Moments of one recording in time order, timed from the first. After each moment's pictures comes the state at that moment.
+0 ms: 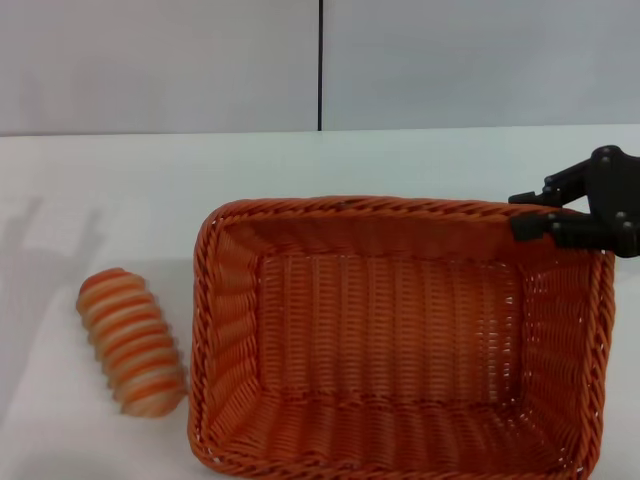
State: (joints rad) left arm -0.25 -2.07 0.70 -0.05 0.80 1.96 -0.57; right arm 0.63 1.86 2.27 0.72 -1.96 1.83 -1.60
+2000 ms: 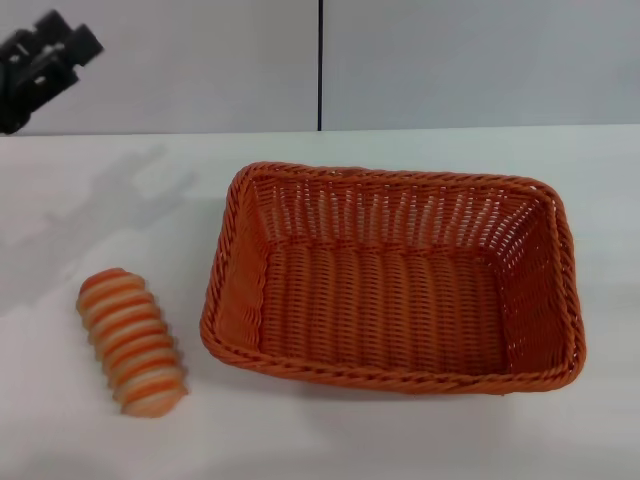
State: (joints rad) left arm -0.35 -1.94 0.81 0.52 1.26 1.65 -1.43; right arm 0.10 2.05 2.84 0.30 -1.08 1.75 -2.08
